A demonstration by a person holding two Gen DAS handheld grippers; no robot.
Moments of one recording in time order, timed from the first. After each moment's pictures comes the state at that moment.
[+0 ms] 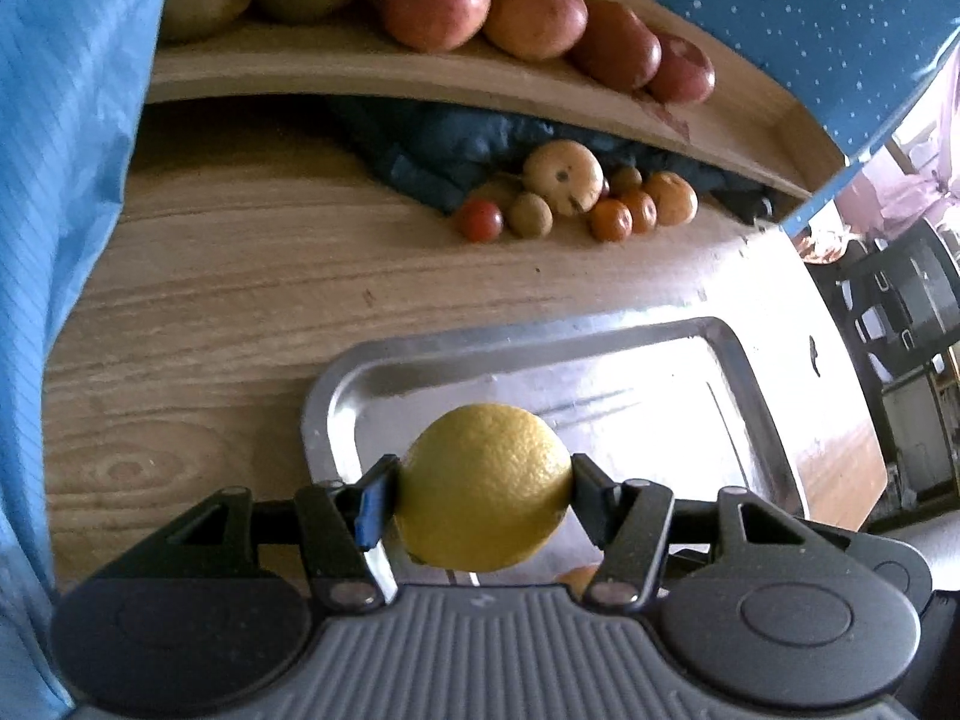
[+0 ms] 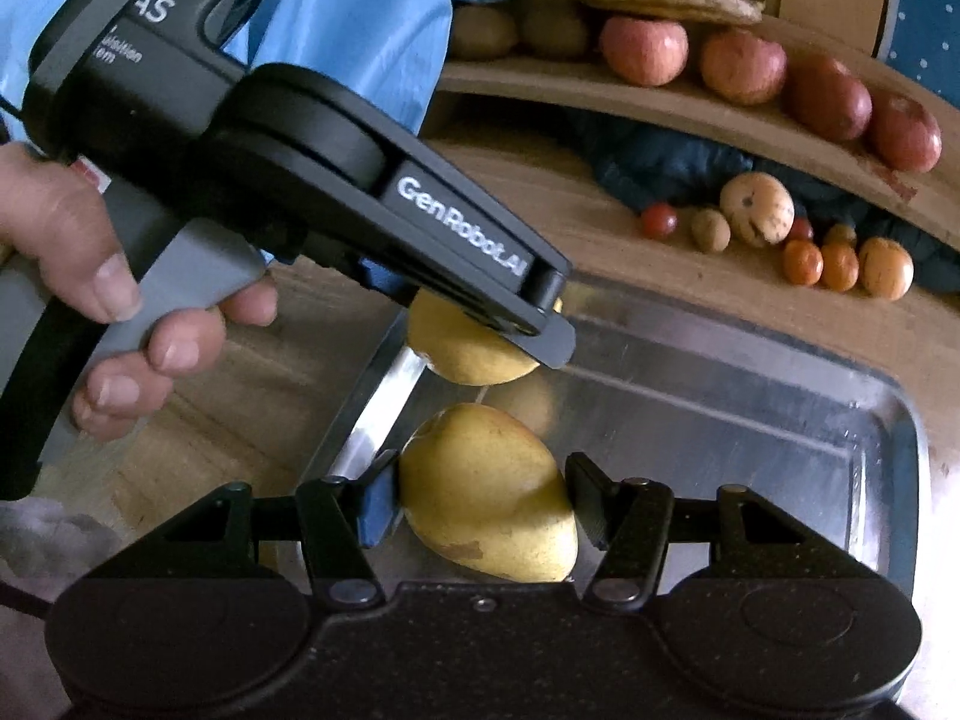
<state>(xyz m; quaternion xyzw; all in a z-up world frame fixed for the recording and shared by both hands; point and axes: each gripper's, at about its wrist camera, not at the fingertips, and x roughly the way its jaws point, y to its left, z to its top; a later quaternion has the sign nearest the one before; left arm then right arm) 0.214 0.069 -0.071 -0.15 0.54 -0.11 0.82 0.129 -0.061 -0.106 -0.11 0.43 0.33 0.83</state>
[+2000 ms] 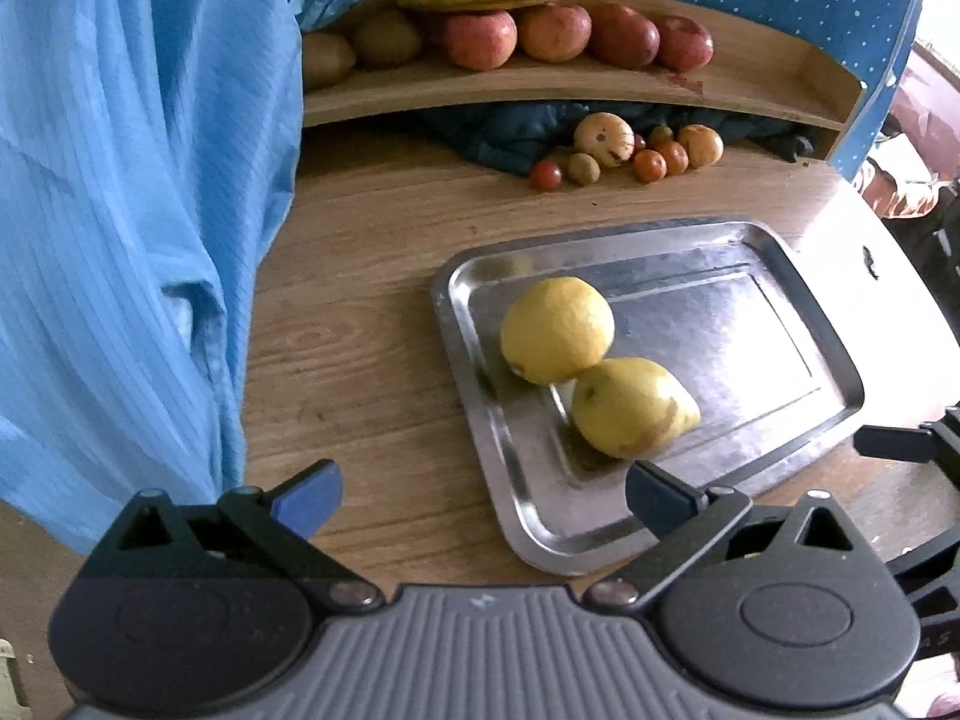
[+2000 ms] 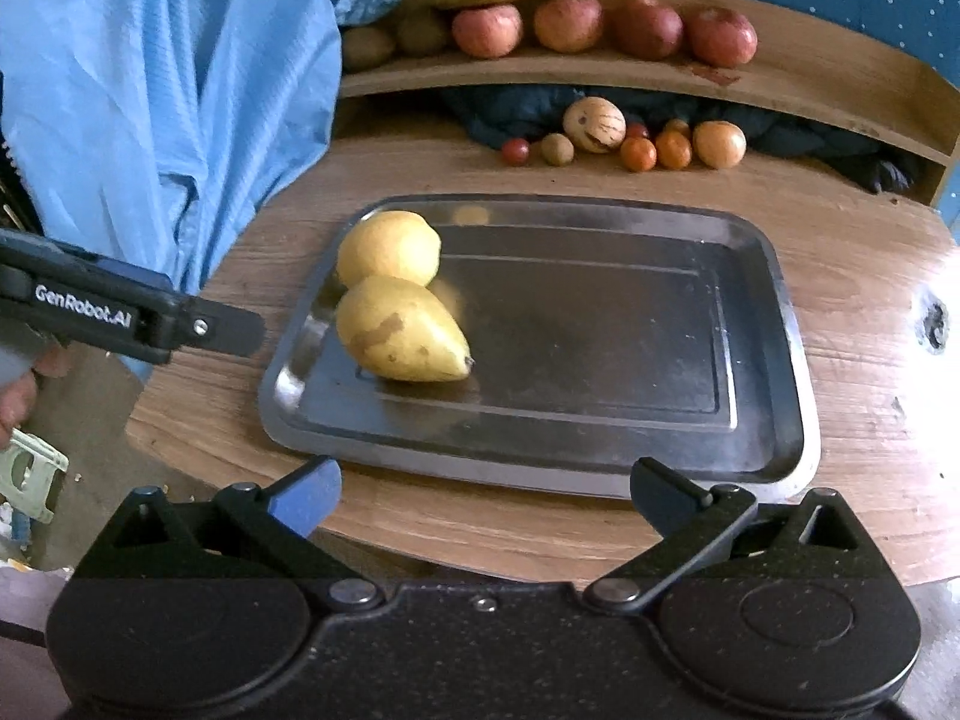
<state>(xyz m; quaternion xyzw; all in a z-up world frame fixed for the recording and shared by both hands) 0.102 0.046 -0.017 -0.02 0.52 0.02 0.85 0.075 -0.162 -0.090 -0.04 0.45 0.25 0.86</state>
